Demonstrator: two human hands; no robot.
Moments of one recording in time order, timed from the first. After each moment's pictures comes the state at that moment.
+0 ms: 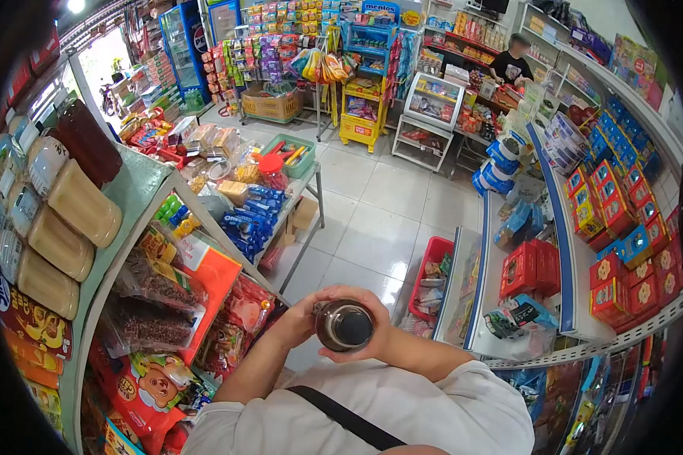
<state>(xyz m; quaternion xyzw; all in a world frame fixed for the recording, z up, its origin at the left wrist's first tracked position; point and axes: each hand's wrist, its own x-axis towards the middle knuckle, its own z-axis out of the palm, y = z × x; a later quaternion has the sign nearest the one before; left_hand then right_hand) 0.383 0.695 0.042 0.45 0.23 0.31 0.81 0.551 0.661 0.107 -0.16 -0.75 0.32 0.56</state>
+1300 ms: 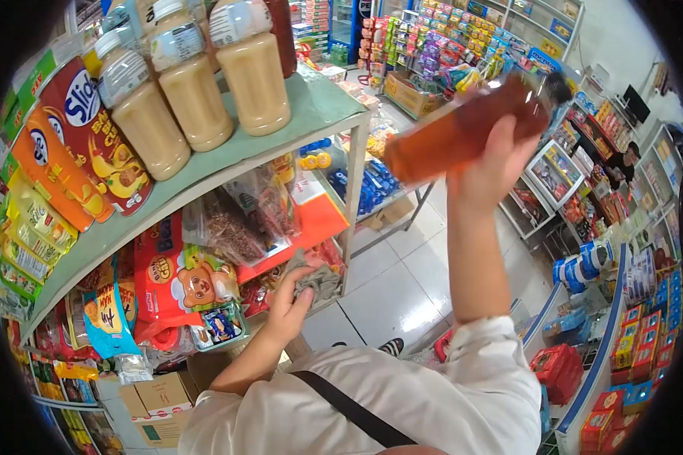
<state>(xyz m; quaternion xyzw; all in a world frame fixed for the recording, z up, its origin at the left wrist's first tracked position) 0.286 0.598 0.062 0.52 0.53 0.62 0.26 0.438 0.806 0.261 0.05 -0.49 0.37 0.79</state>
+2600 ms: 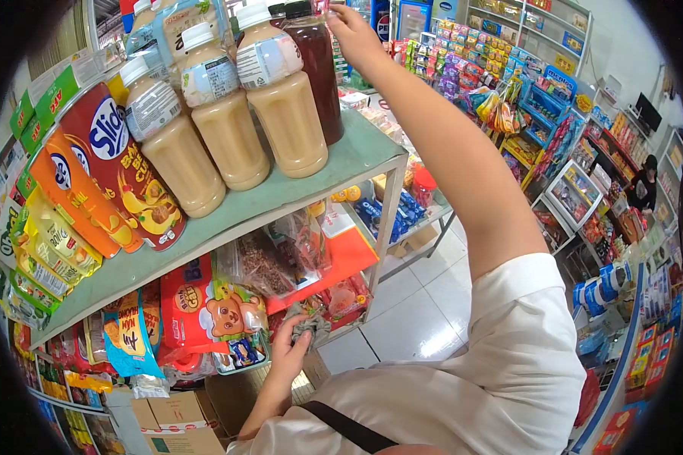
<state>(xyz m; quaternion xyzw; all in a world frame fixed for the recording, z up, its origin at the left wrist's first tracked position) 0.254 0.557 0.038 0.40 0.63 0.61 0.27 0.221 0.944 0.347 -0.06 -0.75 0.35 0.56</state>
